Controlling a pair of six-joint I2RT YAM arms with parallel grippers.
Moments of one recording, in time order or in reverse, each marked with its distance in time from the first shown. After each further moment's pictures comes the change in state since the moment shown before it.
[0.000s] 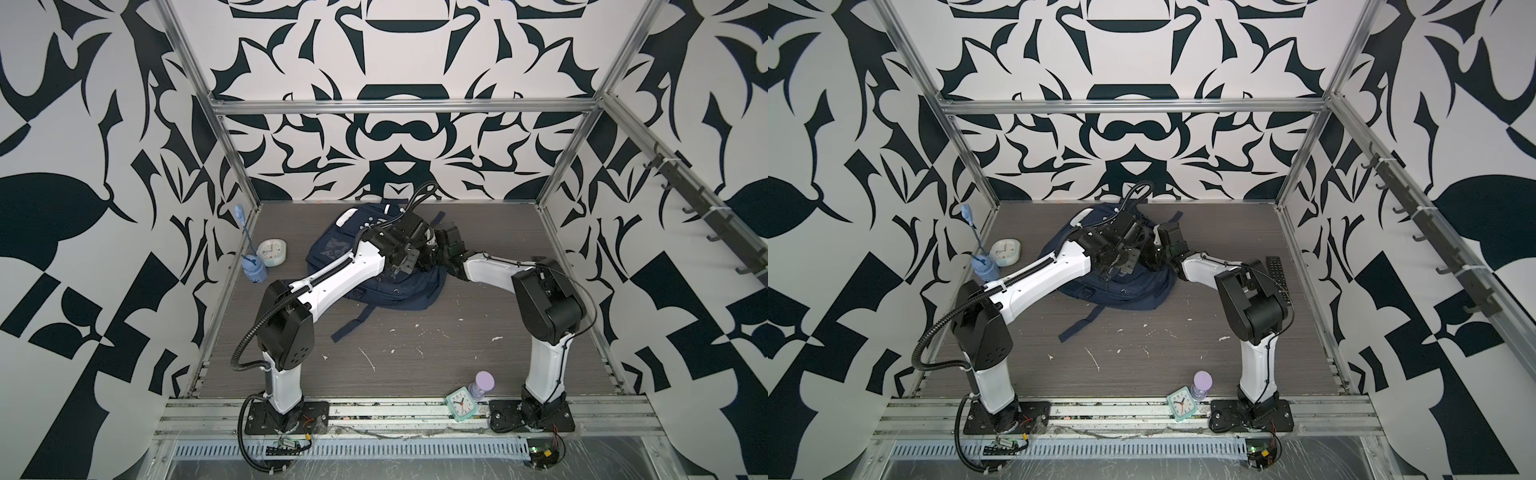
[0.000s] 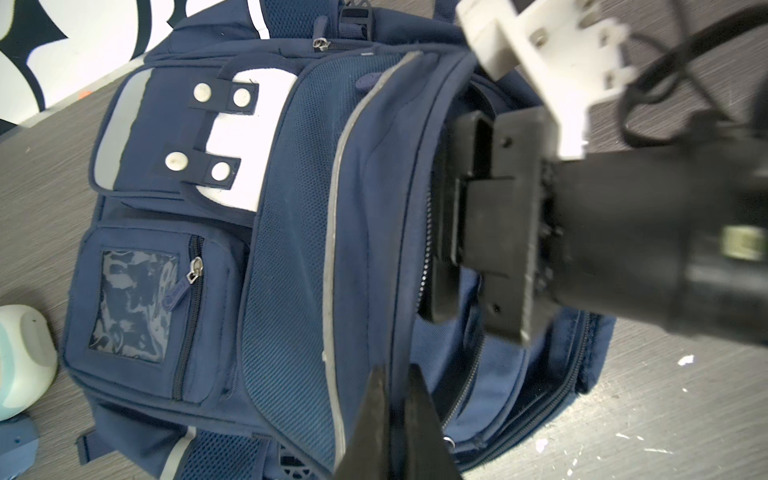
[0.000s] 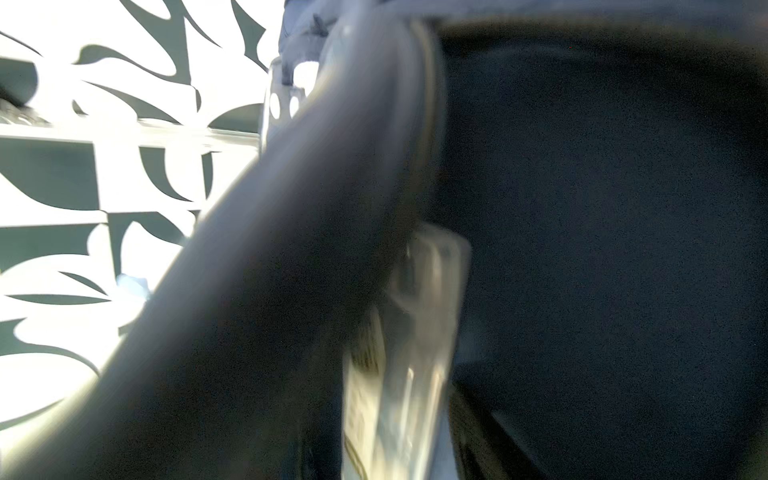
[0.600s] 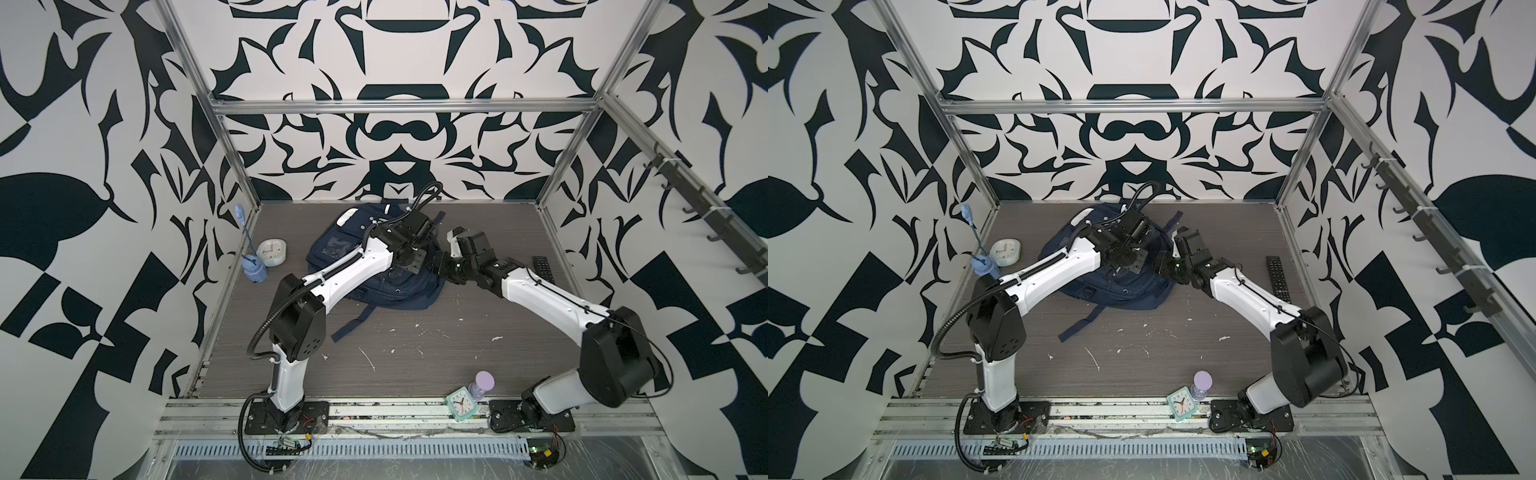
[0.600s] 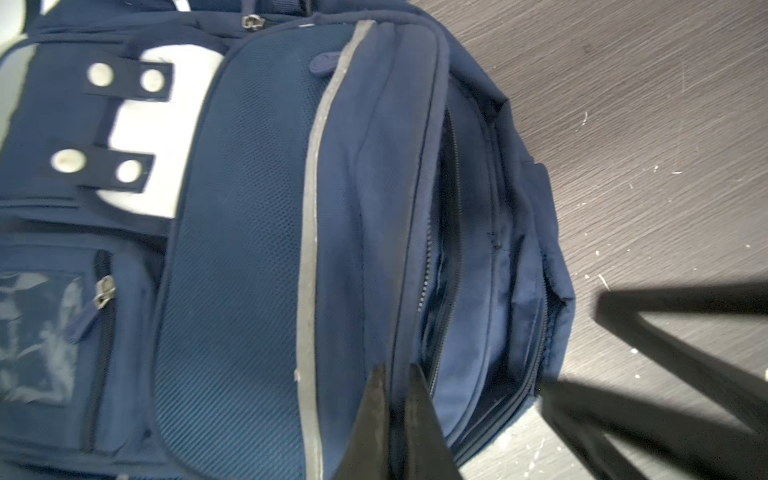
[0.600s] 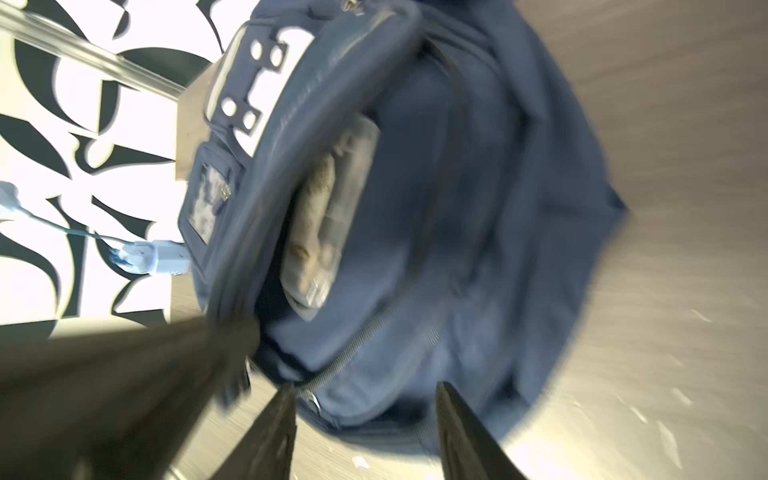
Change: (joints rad) left arm -0.001 0.110 0.103 -0.025 0.121 -0.011; right arm 0.007 -0.476 -0.225 -0.418 0.220 -0.335
